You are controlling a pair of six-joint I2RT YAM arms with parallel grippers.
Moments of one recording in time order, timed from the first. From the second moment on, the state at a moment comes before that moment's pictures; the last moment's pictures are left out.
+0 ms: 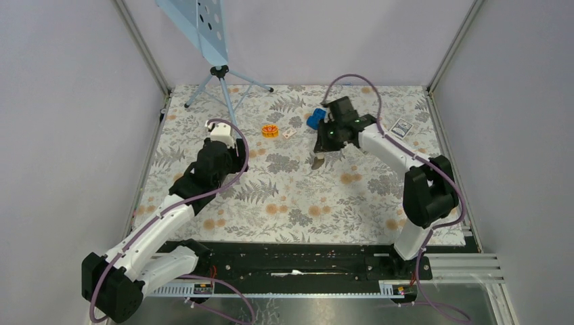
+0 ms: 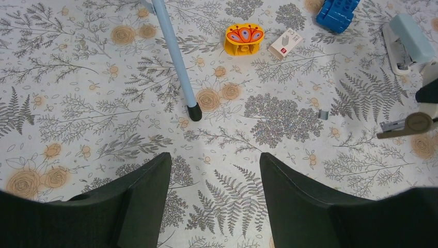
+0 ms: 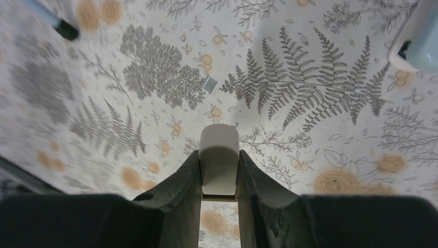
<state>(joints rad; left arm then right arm) -0.51 0.95 0.75 -0.25 -0.31 -0.27 0.52 1.75 1.41 -0.60 -0.13 0.31</state>
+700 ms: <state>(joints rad) -0.48 0.98 0.77 -0.25 -0.29 -0.30 0.35 1.89 1.01 0.02 -0.58 1.33</state>
